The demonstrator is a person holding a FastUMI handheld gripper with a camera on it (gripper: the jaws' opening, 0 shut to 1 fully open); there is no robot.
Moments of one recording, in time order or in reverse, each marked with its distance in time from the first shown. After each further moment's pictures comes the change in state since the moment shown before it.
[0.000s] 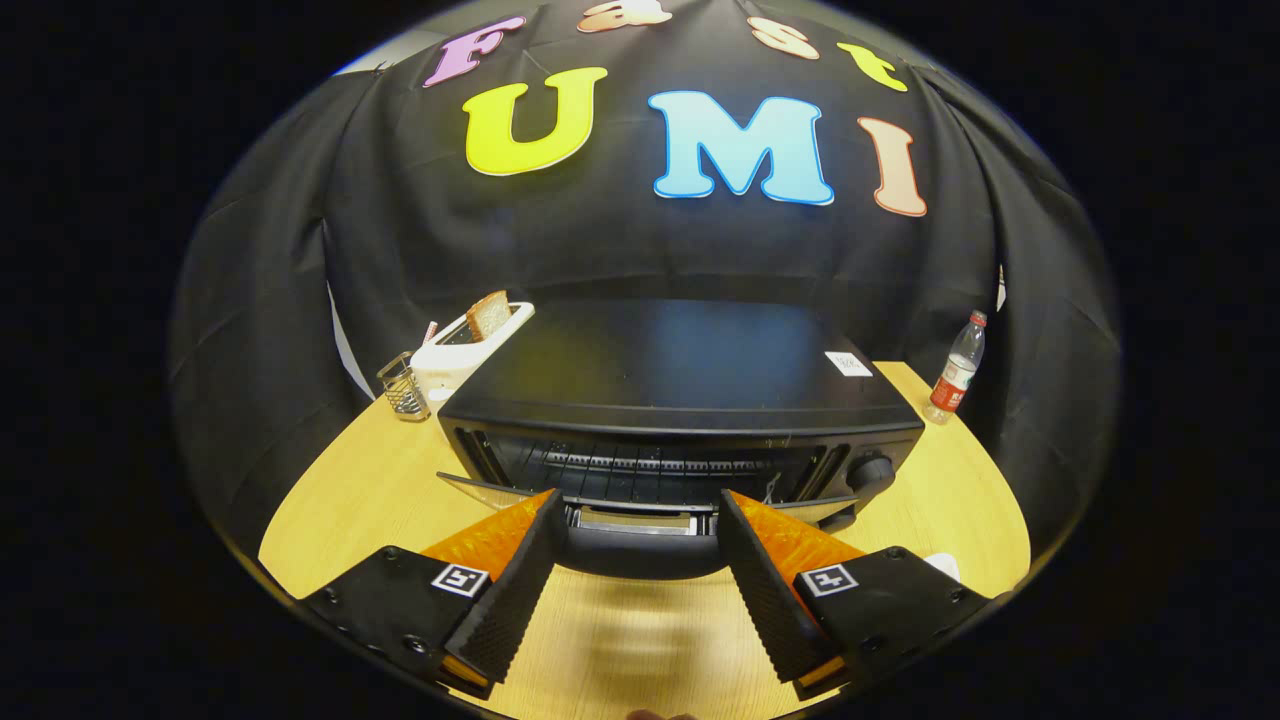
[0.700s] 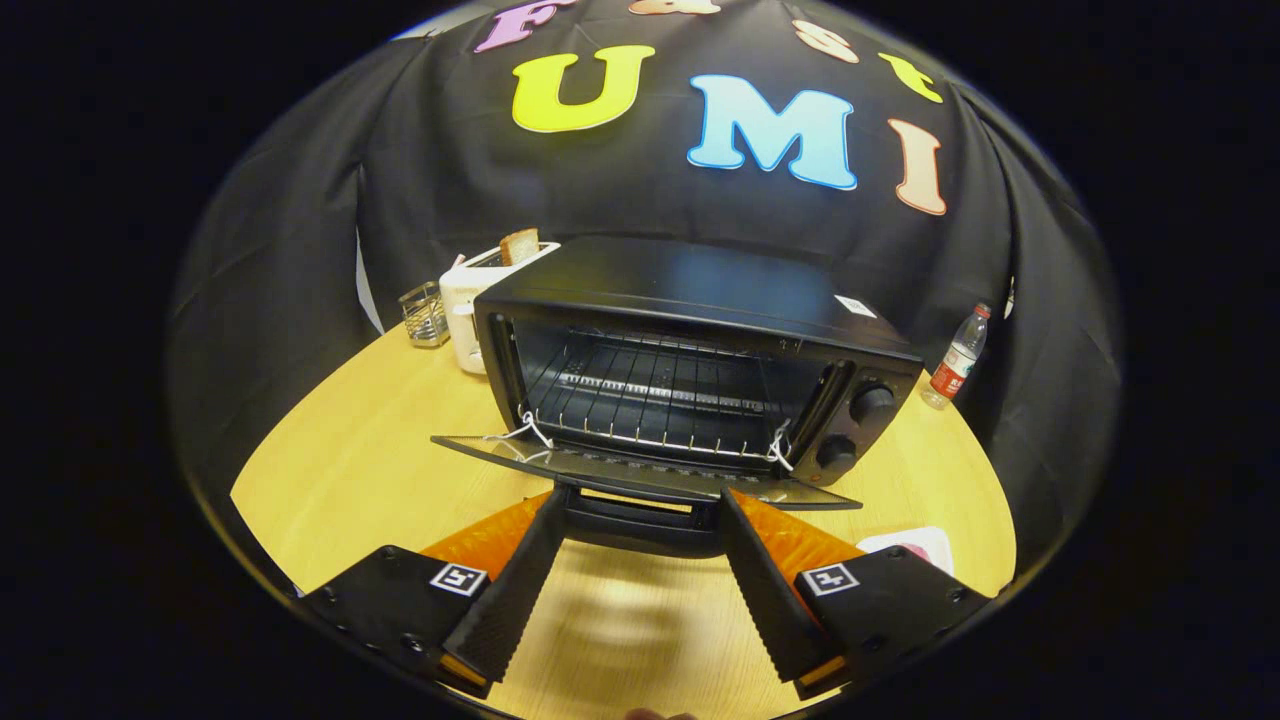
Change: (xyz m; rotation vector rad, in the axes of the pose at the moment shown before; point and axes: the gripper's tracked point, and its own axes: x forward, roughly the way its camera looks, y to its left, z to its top) arm -0.023 0.003 -0.067 -0.137 0.073 0.004
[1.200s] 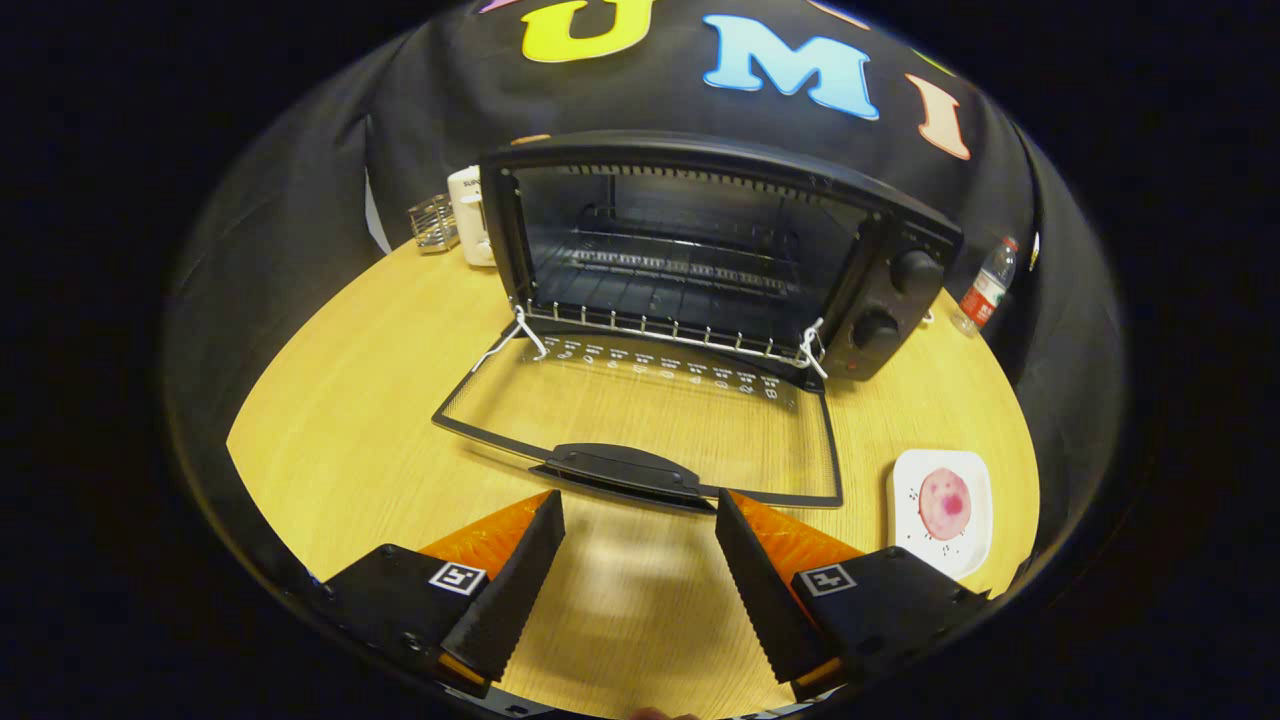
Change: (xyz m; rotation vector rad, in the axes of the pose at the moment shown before) arm 0.006 -0.006 -0.098 0.021 0.240 0.047
